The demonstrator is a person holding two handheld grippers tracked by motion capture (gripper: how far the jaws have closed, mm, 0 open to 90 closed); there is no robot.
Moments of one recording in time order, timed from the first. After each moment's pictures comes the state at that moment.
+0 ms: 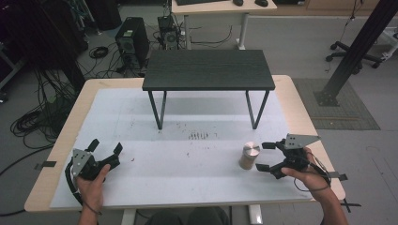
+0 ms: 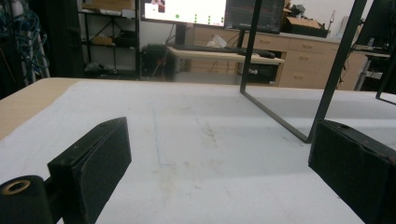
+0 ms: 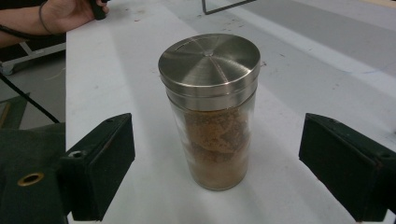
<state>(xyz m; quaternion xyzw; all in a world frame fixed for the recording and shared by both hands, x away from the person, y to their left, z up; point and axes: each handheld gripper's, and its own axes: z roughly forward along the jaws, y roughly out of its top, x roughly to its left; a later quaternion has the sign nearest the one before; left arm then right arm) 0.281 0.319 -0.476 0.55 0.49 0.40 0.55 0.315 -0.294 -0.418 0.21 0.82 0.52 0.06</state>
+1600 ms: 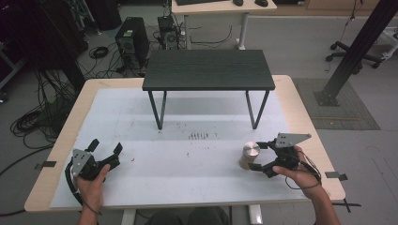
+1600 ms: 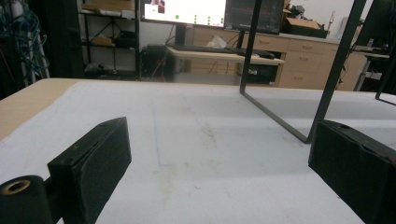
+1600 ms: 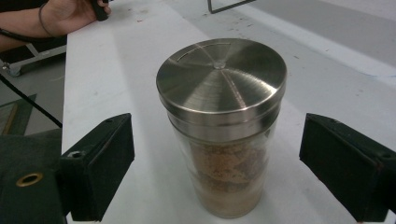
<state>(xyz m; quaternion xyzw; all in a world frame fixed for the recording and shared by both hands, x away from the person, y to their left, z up) 0.280 0.319 -0.476 0.54 0.49 0.40 0.55 0.322 -0.274 -0.425 0.21 0.82 0.52 0.04</state>
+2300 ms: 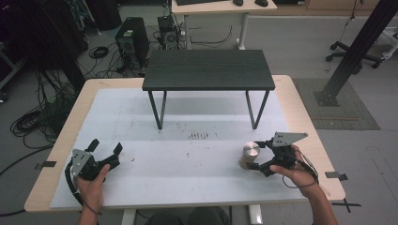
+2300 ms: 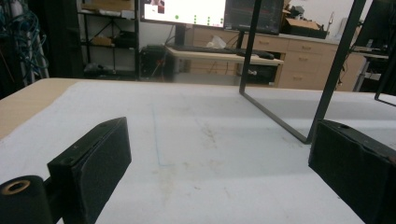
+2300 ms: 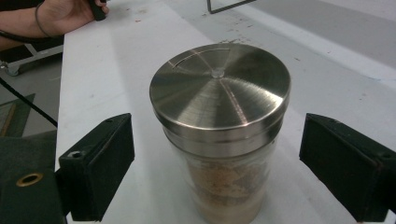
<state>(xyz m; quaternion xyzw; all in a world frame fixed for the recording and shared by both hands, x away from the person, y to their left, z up) 0.280 0.319 -0.476 0.54 0.49 0.40 0.55 0.326 -0.268 -0.425 0.21 0.83 0.52 0.04</state>
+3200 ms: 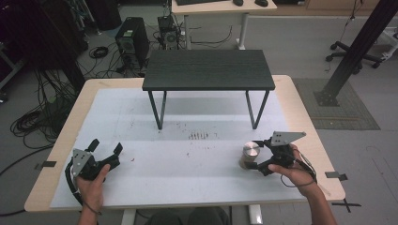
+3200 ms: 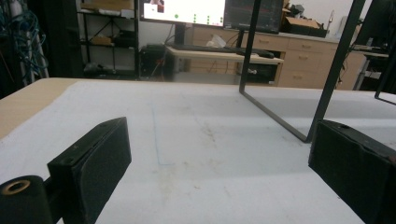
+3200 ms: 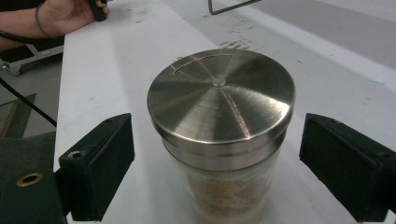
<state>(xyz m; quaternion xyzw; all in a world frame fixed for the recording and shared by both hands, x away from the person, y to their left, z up) 0.281 0.319 -0.476 0.55 0.49 0.40 0.55 0.328 -0.264 -0.425 0.21 0.83 0.52 0.04</state>
